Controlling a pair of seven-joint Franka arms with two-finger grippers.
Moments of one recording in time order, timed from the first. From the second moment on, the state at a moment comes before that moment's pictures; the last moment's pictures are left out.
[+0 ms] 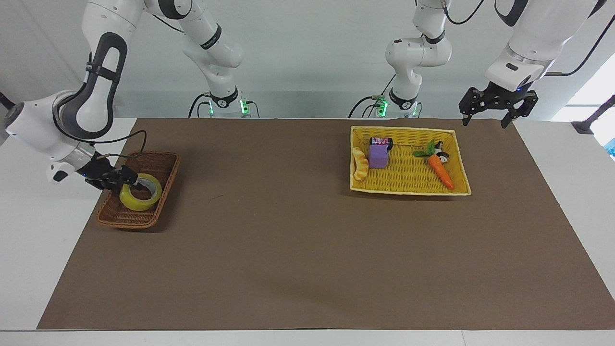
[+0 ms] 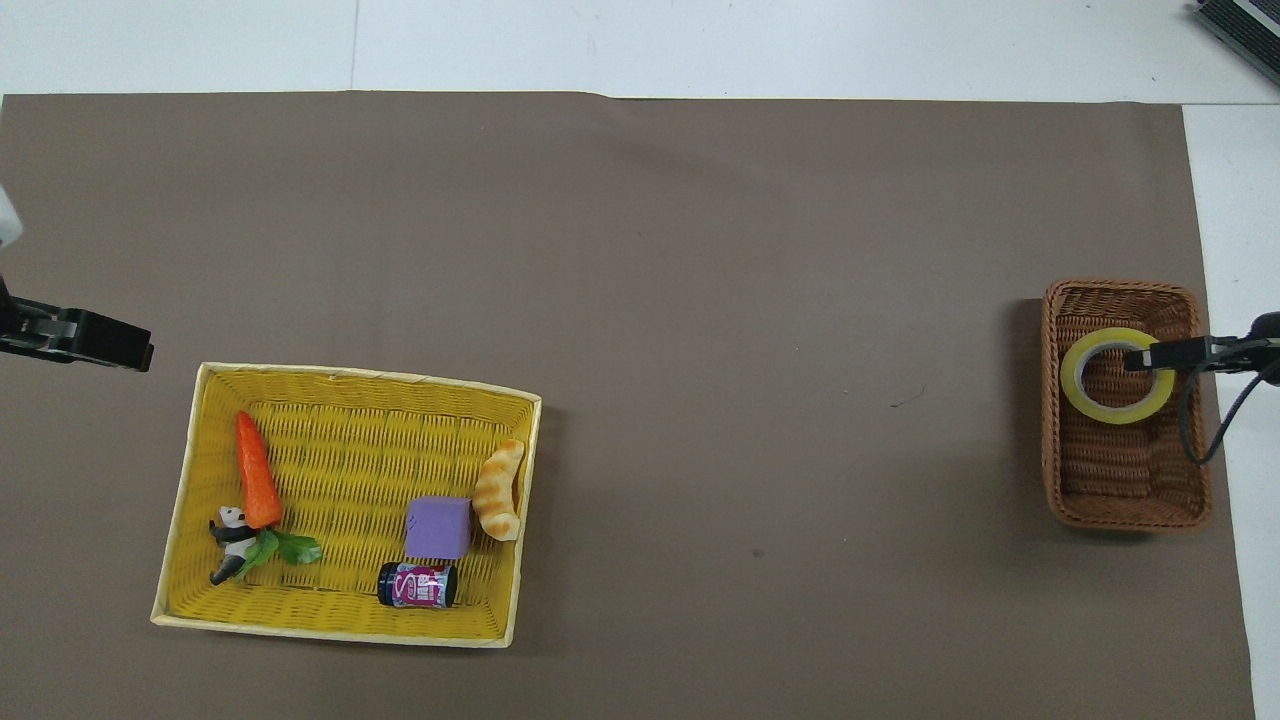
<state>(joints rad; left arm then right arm) -0.04 -0.03 -0.05 -1.56 0.05 1.50 0.11 -0.37 0.28 -0.09 -1.82 0.36 1.97 -0.61</state>
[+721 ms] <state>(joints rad) -0.02 -0.02 -0.05 -1.56 0.05 1.50 0.11 -0.17 0.13 -0.07 -1.72 0.15 1.92 -0.30</state>
